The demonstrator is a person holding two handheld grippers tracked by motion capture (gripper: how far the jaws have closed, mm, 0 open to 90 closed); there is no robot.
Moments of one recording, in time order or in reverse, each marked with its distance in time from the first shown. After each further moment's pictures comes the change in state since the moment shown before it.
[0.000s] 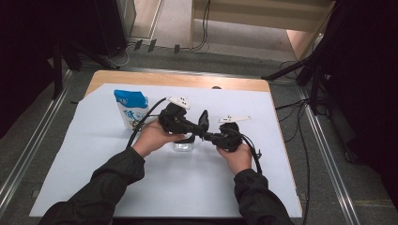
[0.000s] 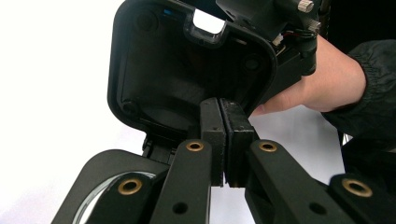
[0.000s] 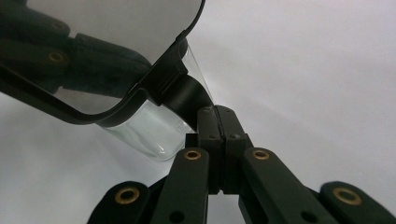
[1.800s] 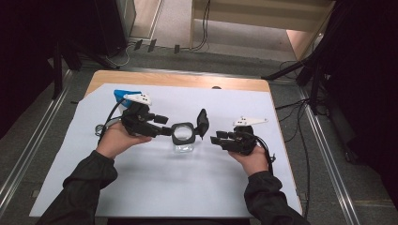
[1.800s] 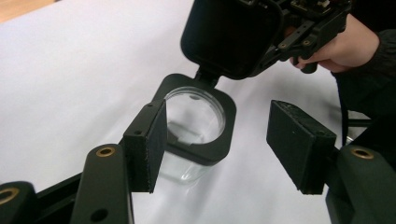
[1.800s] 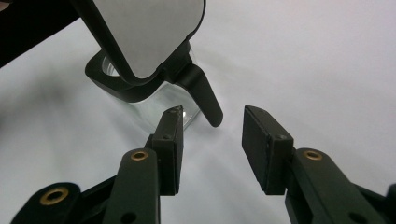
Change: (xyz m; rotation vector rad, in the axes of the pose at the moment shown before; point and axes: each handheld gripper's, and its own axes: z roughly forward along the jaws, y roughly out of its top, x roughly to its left) left arm 0.000 -0.044 -0.089 -0.065 0.142 -0.125; right arm -0.011 -0.007 -0.042 -0.054 0.053 -0.073
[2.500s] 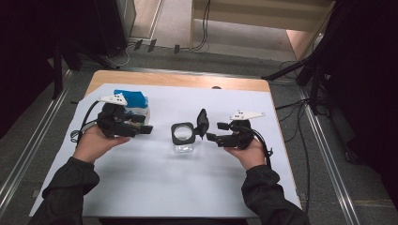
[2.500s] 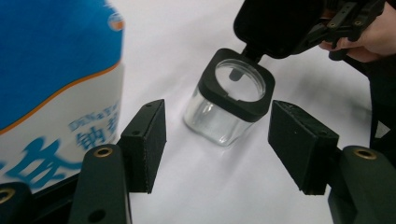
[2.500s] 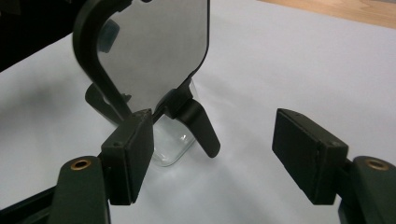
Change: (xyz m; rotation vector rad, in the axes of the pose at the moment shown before) left arm 0.015 -0.031 -0.046 -0.027 0.128 -0.076; right arm 0.001 0.020 0.006 -0.027 -0.003 -0.057
